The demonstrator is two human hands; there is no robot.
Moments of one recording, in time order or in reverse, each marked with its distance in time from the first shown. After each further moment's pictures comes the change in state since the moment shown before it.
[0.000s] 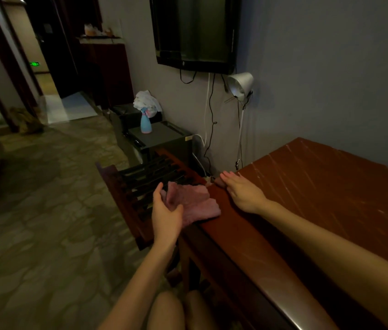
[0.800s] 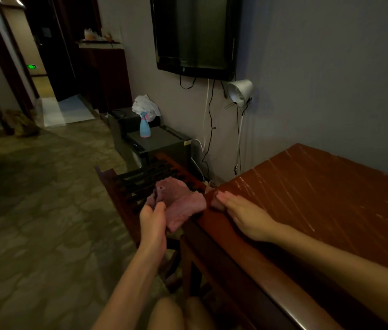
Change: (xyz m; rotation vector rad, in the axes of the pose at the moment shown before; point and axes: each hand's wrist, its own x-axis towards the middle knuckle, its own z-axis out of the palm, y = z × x) left_hand 0.010 0.011 -0.026 -0.451 0.065 -0.240; right_hand -0.051 -0.027 -0.002 0.050 -0.004 -0.150
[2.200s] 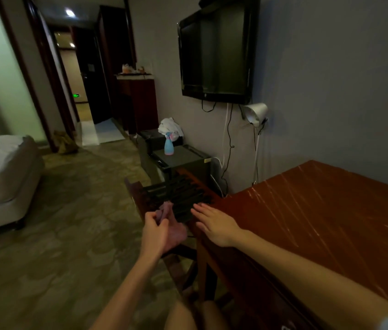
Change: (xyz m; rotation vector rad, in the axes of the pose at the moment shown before) left_hand -0.029 0.007 -0.063 0.548 0.039 0.258; right_hand 0.029 -0.087 0.028 -0.129 -0.098 -0.150
